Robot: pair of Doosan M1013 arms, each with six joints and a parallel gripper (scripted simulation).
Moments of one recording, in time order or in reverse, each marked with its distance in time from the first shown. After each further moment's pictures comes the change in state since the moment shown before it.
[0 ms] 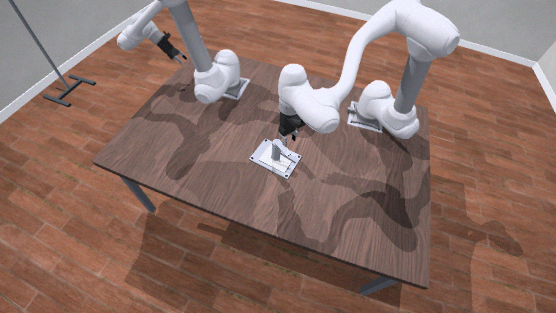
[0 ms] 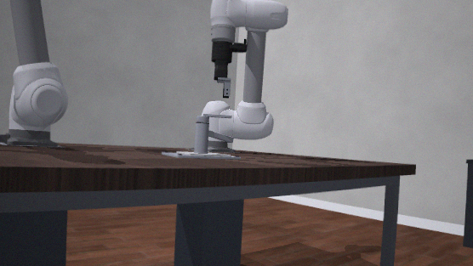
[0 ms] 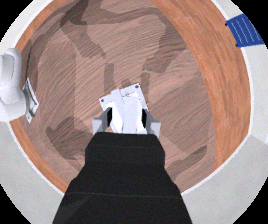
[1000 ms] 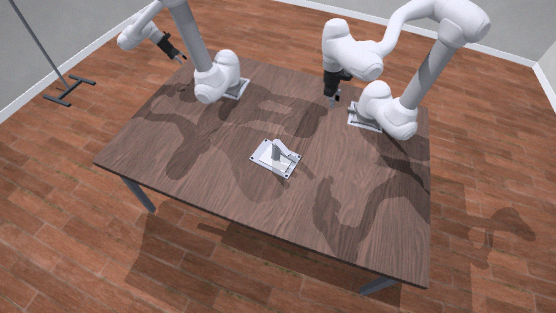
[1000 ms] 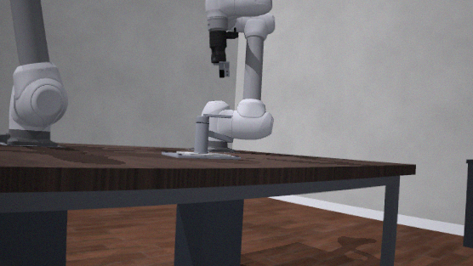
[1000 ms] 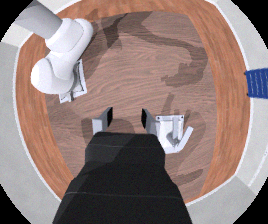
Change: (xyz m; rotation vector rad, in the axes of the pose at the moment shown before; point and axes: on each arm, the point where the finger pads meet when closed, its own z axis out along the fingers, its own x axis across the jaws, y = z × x) left arm -0.263 -0.002 -0.117 0.105 -0.076 -0.340; right arm 0.000 0.000 0.000 0.000 0.000 0.000
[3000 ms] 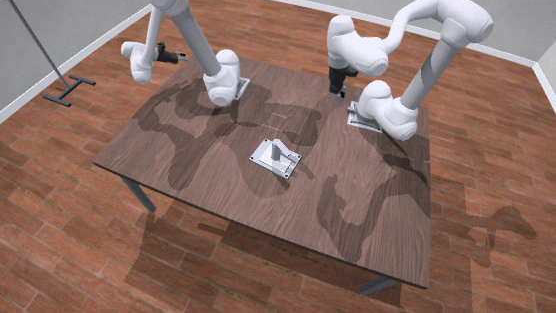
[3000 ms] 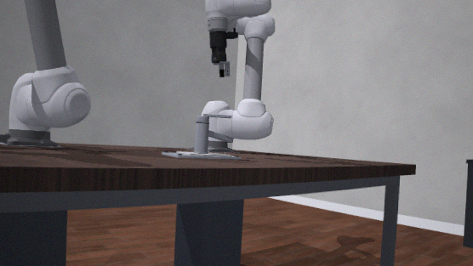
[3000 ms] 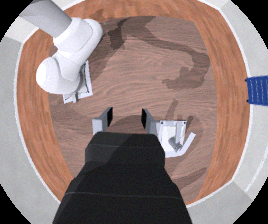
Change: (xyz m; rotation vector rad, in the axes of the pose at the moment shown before) left arm -0.030 -0.015 -0.005 0.015 -0.007 -0.045; right arm -0.032 0.009 -0.005 0.173 -0.727 -0.358
